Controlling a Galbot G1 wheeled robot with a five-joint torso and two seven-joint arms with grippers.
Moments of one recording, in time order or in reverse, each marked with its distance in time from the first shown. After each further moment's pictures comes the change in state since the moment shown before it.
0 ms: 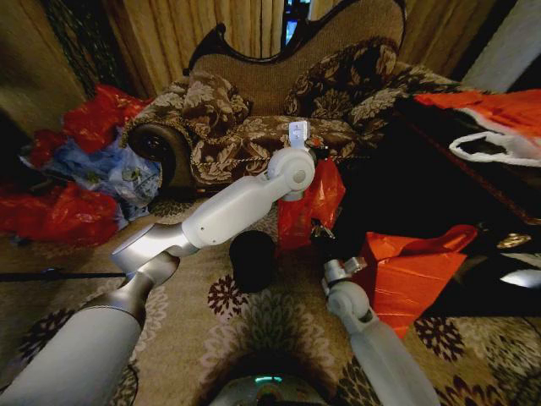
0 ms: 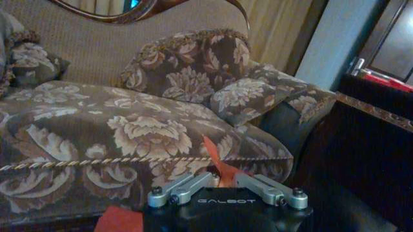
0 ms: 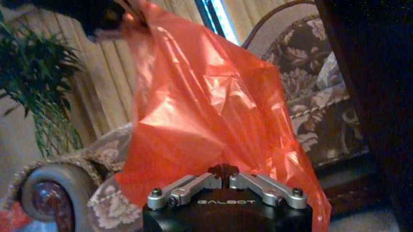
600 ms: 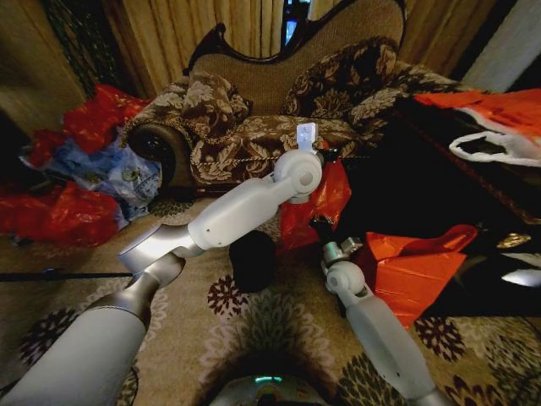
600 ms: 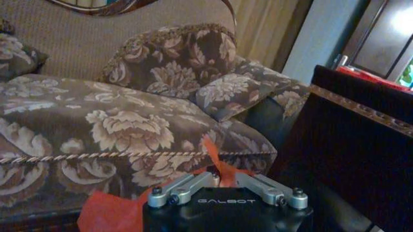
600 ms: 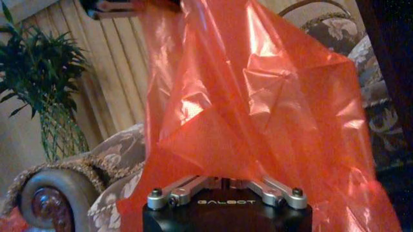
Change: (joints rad) left arm 0.010 -0.054 0.006 0.004 0.010 0.002 -0.005; right arm 0.198 0.009 -0.072 -0.118 0.036 -0.030 0.012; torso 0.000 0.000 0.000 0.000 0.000
